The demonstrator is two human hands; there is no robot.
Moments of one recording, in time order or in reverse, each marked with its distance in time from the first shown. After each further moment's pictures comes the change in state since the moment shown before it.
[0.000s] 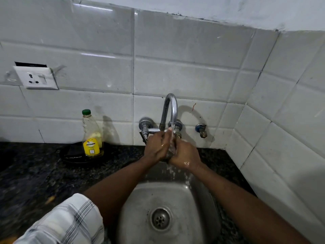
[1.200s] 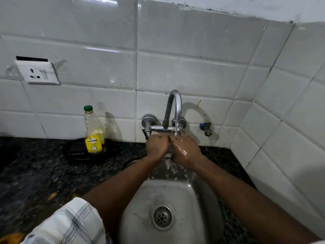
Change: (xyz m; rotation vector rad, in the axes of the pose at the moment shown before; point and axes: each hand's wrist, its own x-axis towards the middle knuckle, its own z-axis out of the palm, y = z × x) left_hand 0.015 -0.017 0.015 -0.103 0.134 -0.515; right_hand 0.021 0.002 0.005 -0.375 -0.045 -0.298
